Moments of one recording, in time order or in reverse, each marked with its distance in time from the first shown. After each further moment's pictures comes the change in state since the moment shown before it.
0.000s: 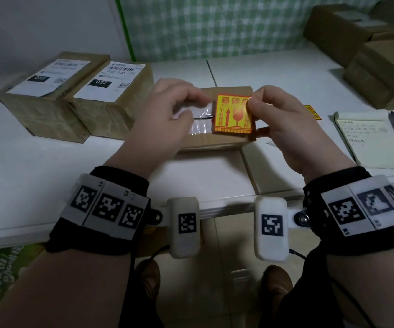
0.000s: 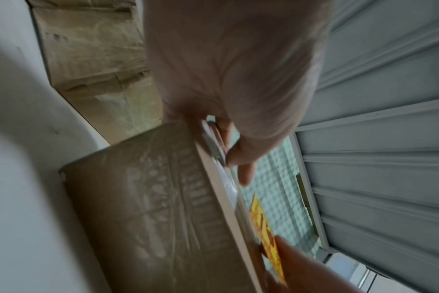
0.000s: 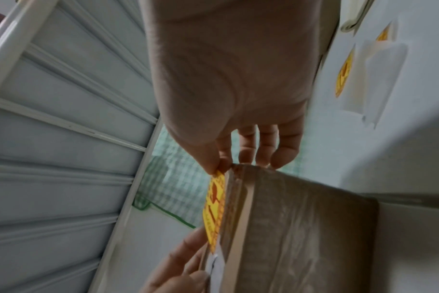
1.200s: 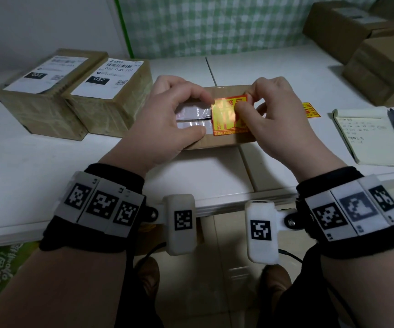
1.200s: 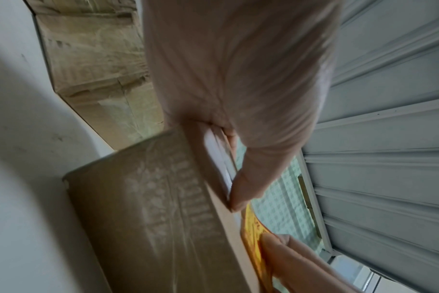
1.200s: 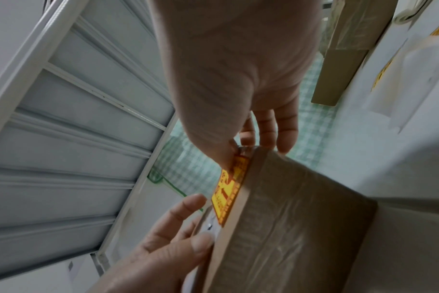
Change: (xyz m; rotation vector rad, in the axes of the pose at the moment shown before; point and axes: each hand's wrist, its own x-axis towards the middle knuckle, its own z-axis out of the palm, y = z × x) left_hand -0.003 0.002 -0.005 0.030 -0.143 -0.004; right_hand 0.002 0.000 0.008 -0.582 0.199 -0.226
